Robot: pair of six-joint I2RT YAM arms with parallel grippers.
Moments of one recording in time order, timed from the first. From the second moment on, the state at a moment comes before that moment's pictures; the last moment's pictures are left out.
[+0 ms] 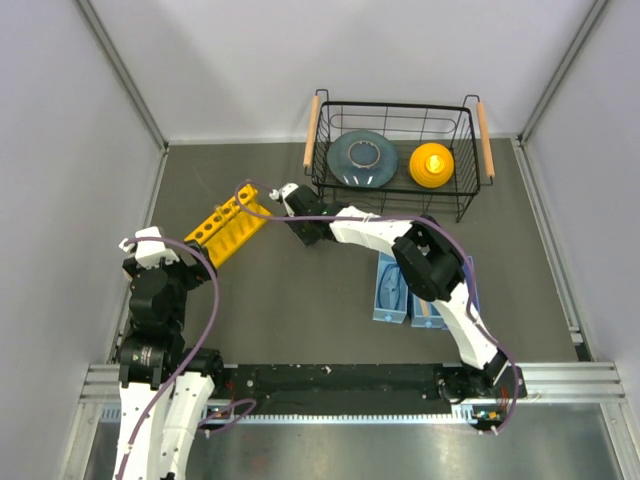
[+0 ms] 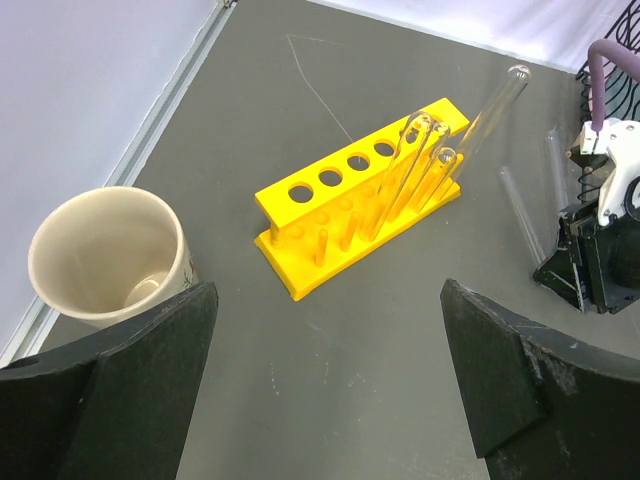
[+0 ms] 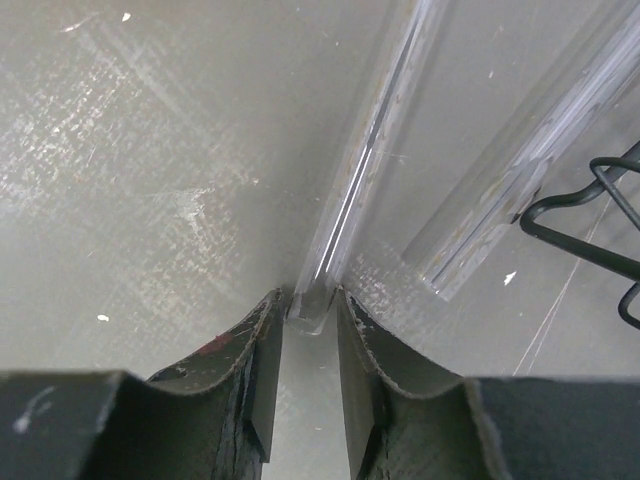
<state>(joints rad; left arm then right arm) -0.07 0.34 0.70 -0.58 -0.27 -0.21 0.85 2.29 1.79 -0.39 0.15 0.02</state>
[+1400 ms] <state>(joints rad) -0.07 0.54 0.25 -0.16 0.56 -1.09 0.90 1.52 1.08 -0.42 -0.41 -0.09</state>
